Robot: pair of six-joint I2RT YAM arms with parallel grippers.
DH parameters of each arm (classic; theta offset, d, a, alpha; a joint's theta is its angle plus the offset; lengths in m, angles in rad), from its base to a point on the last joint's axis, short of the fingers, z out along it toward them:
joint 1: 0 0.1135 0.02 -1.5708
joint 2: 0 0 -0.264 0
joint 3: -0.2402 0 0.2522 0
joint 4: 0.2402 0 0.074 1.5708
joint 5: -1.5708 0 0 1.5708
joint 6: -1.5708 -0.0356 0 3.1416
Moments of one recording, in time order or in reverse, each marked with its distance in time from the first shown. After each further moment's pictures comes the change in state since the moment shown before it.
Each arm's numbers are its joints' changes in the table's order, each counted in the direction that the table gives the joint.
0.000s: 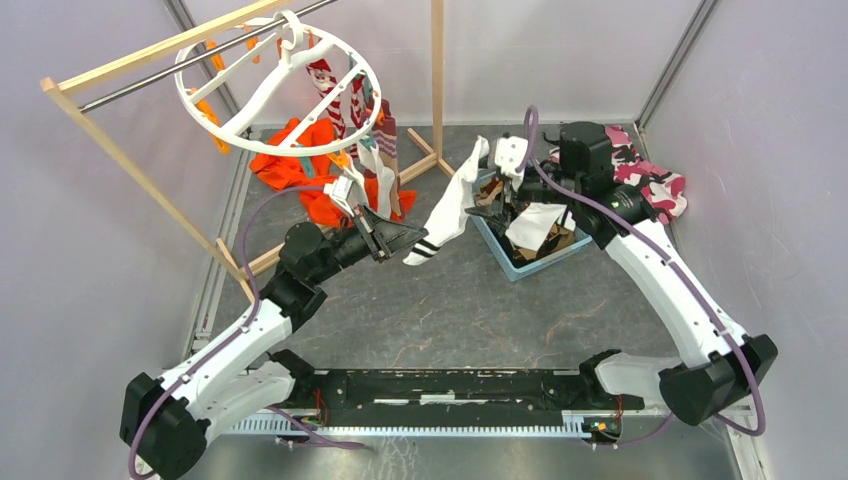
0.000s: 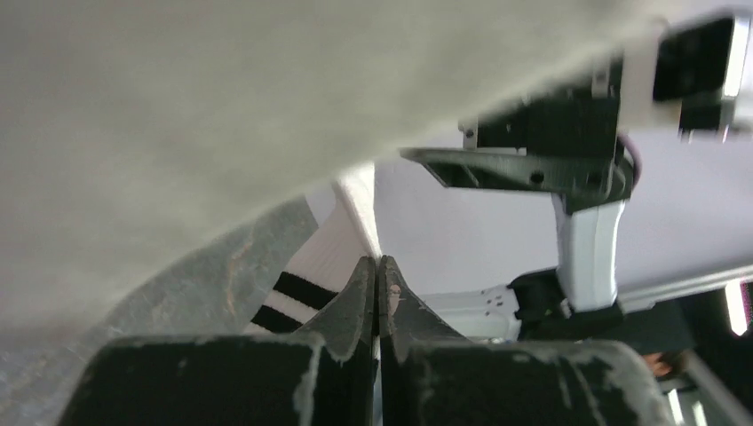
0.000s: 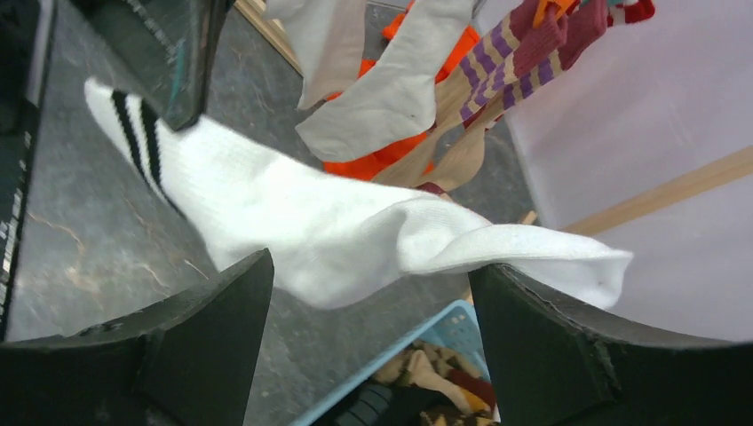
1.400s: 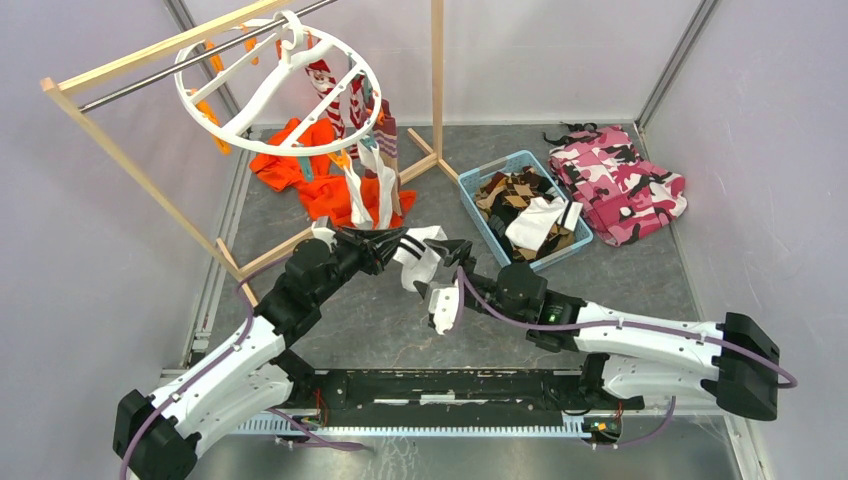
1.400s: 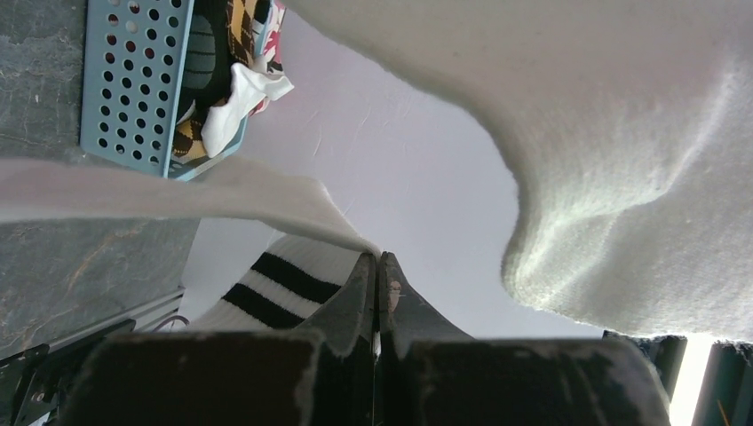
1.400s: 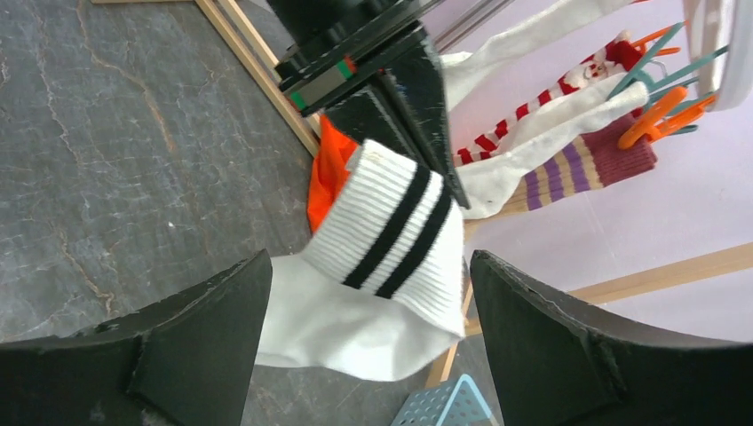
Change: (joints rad) left arm -0.044 -0.122 0.093 0.281 0.402 0.734; right arm 0.712 -0.196 0.713 -0.815 -0.810 0.216
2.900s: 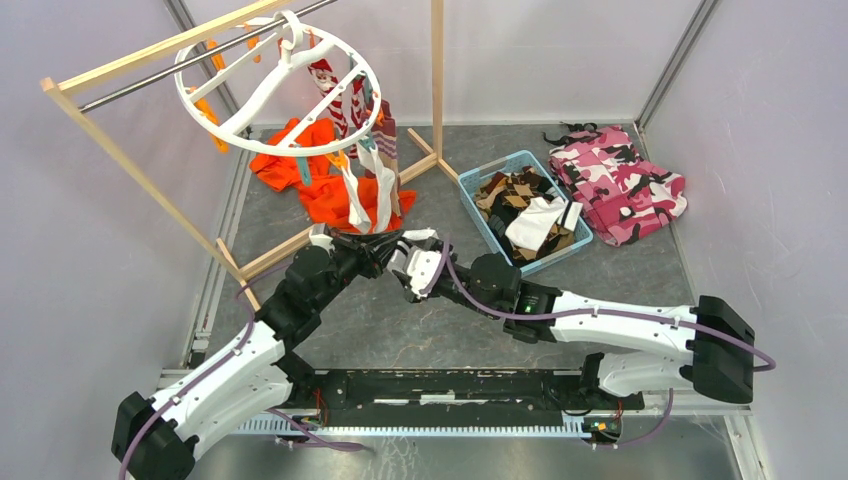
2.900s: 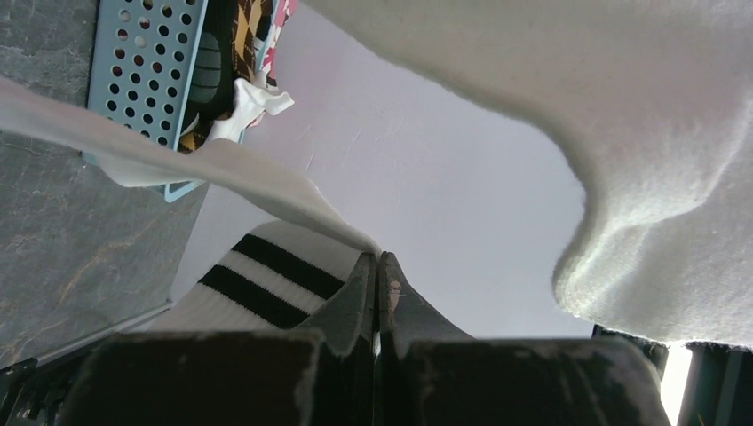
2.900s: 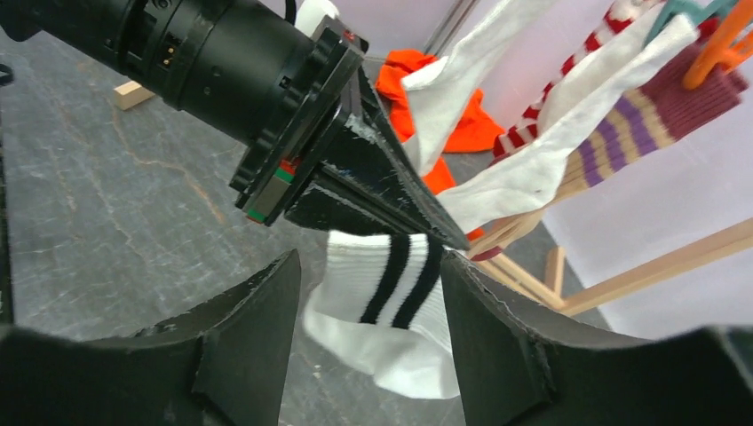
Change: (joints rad) left arm -0.014 -0.031 0.055 -0.029 0.056 0.038; right arm 0.050 0.167 -0.147 -0.026 -0.146 -0.317
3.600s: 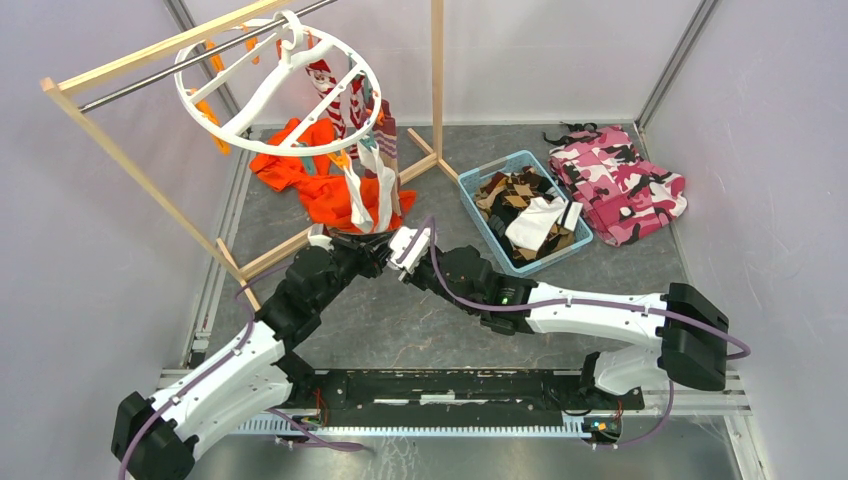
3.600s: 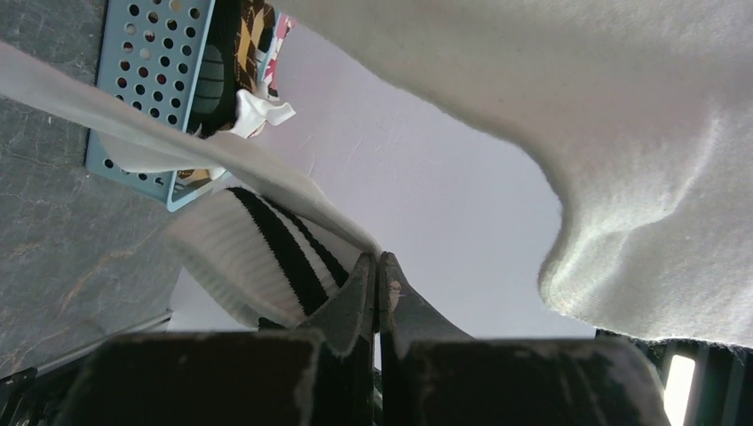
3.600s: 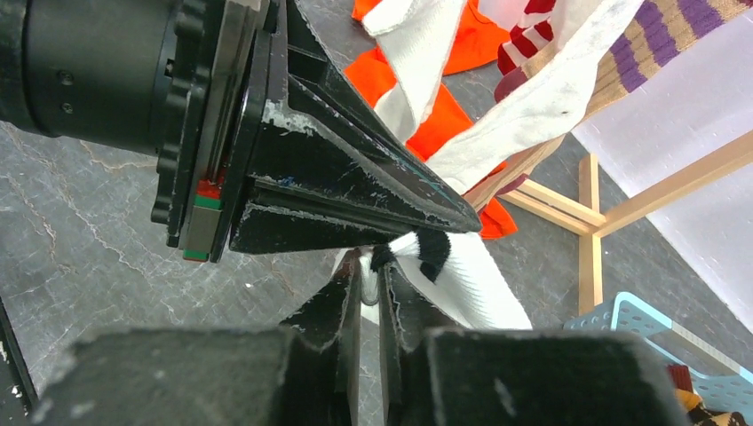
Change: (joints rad) left arm -0.006 0.002 0.000 0.007 0.028 0.000; right arm 0.003 0.146 -0.113 0.096 -0.170 -0.229
